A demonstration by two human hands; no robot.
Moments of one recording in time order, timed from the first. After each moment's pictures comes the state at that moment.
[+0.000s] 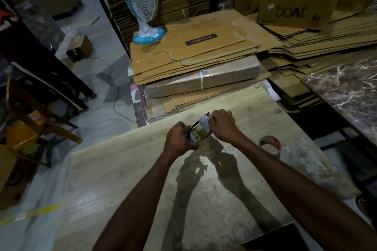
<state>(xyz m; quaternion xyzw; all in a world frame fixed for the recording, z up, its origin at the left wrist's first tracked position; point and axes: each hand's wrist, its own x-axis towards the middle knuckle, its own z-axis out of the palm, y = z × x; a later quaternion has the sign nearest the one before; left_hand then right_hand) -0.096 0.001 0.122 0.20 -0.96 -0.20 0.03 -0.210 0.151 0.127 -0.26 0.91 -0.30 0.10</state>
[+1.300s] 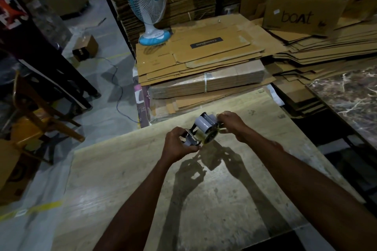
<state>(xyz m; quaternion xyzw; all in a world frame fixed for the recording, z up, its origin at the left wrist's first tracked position) -0.075 -0.018 0.098 0.19 -0.91 -0.35 0.12 -0.249 0.153 0.114 -0.08 0.77 -0.55 0.32</state>
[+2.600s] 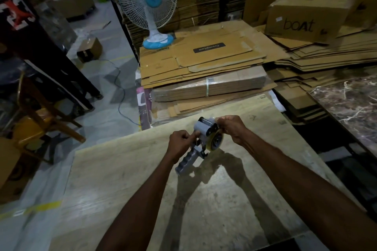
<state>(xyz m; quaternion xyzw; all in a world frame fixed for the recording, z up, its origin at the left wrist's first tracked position) -0.099 -0.014 0.099 0.31 -0.82 -0.46 0.10 -0.252 0.148 0.107 -0.05 0.69 -0.66 0.29</state>
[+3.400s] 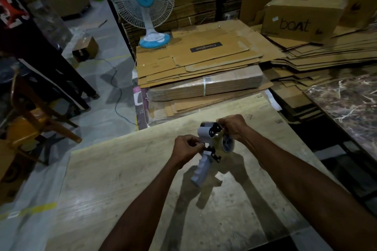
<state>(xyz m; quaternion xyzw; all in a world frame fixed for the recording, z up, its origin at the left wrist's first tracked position) -0.091 0.014 0.084 0.22 -0.83 -0.51 0.09 -0.265 0.154 0.106 0.06 0.73 -0.62 0.28</state>
